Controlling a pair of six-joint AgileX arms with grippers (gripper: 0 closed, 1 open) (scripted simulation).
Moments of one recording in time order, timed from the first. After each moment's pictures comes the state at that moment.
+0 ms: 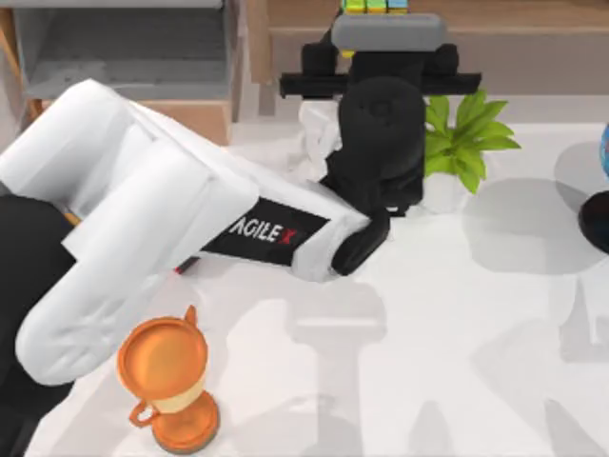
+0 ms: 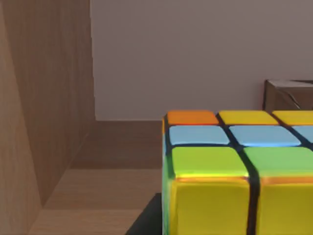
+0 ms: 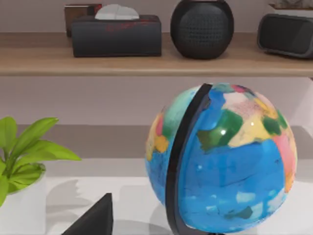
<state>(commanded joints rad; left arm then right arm) -0.82 2.29 1.39 1.09 -0.76 0.15 0.00 0.00 0.00 0.00 0.00 0.00</state>
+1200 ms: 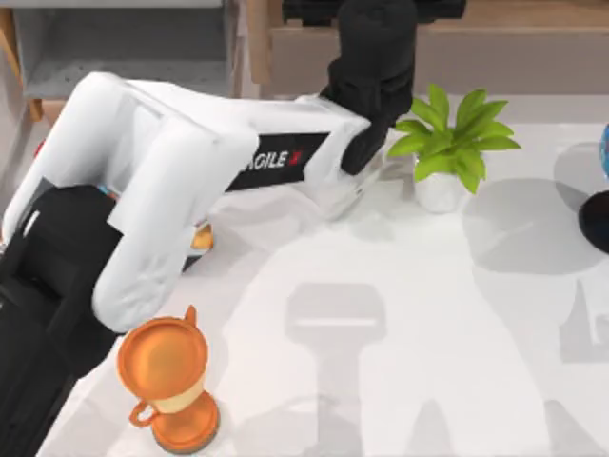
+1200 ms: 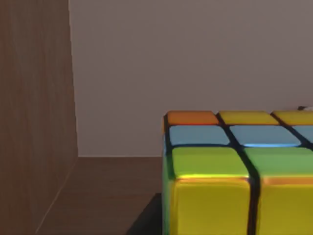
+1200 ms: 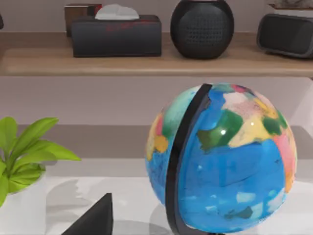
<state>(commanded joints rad) -0.69 2.53 1.88 0.82 -0.63 0.11 0.00 0.00 0.00 0.00 0.00 0.00</state>
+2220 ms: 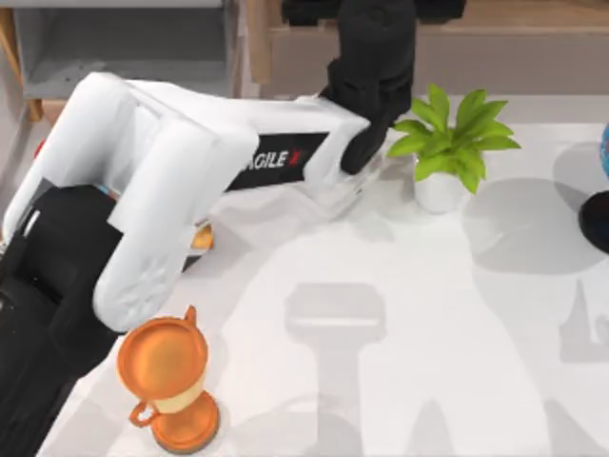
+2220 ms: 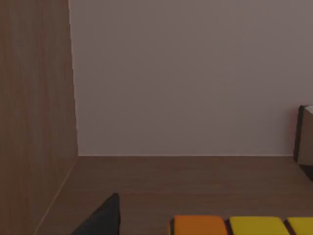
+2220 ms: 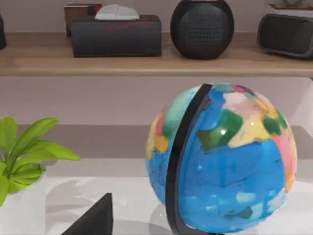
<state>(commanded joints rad) -0.69 2.53 1.88 0.82 -0.63 0.11 0.00 0.00 0.00 0.00 0.00 0.00</state>
